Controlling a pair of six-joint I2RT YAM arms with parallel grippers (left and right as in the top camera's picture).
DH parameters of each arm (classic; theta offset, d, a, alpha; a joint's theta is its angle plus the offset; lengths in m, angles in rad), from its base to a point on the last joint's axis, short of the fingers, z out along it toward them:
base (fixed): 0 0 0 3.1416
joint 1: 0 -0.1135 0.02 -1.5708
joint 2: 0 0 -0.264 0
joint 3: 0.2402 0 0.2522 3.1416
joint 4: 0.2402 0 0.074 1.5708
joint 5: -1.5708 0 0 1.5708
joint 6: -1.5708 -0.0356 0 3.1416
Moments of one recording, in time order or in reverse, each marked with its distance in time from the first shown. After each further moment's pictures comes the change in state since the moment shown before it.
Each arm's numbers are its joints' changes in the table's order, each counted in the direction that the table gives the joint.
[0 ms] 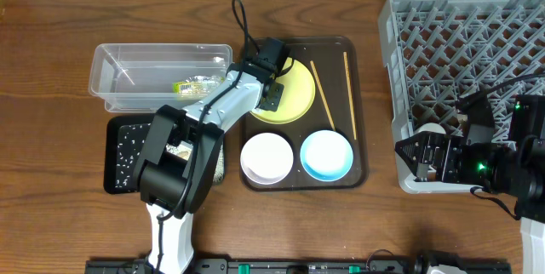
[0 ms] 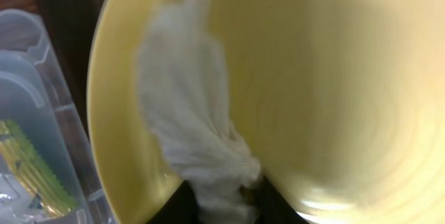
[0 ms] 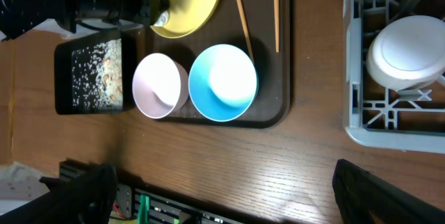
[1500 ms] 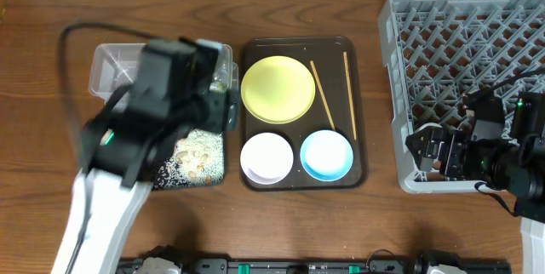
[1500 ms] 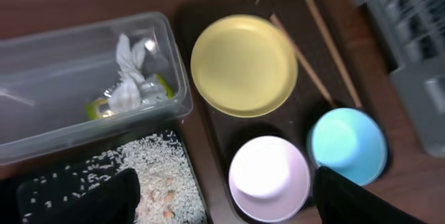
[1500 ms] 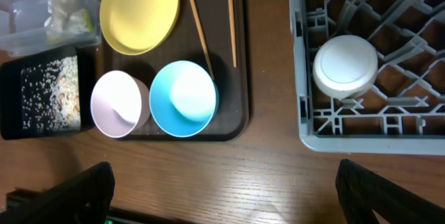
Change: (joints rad) left arm -0.136 0.890 0.032 0.502 -0.252 -0.043; right arm 0.000 0.000 0.000 -0.047 -0.144 -0.005
